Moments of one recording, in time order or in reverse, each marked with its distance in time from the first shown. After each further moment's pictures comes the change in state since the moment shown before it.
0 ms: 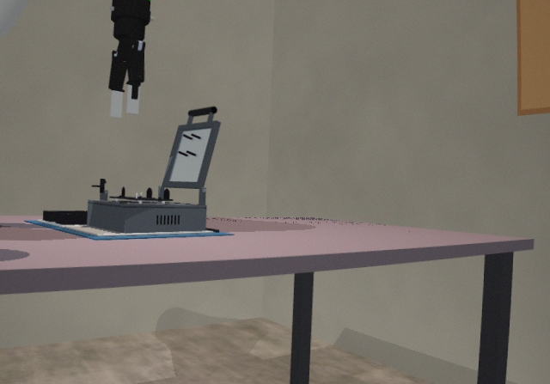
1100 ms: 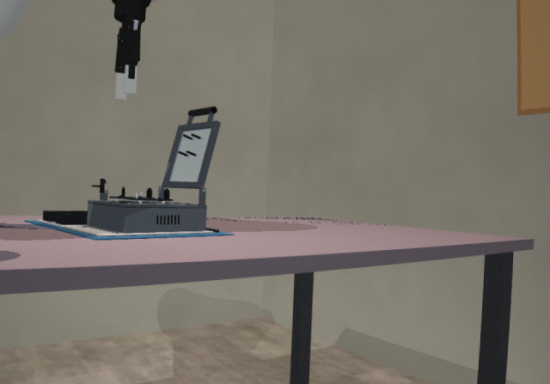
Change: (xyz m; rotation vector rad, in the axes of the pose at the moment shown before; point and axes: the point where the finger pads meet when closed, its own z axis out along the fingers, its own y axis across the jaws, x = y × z) arm 0.001 -0.003 -0.046 0.002 -0.008 0.200
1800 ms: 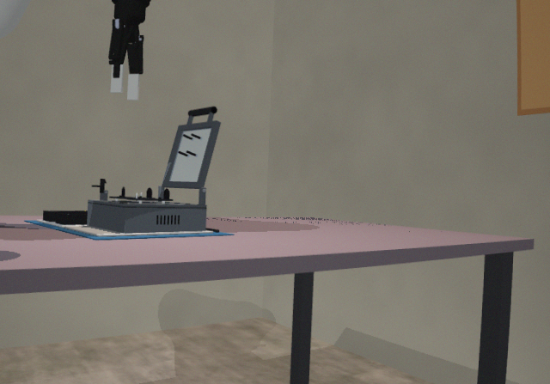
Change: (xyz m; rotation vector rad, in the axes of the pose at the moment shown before) arm 0.000 0.000 0.000 0.000 -0.002 0.657
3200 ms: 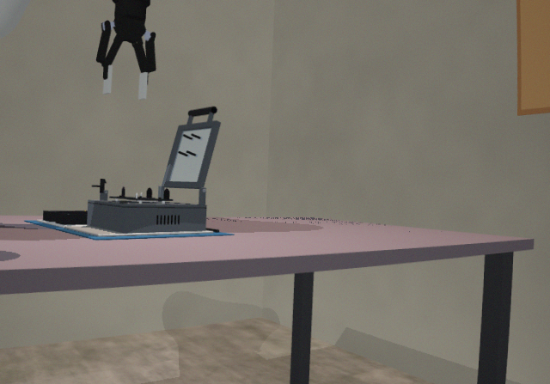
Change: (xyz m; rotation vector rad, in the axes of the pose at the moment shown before) arm 0.000 0.000 0.000 -0.003 0.011 0.680
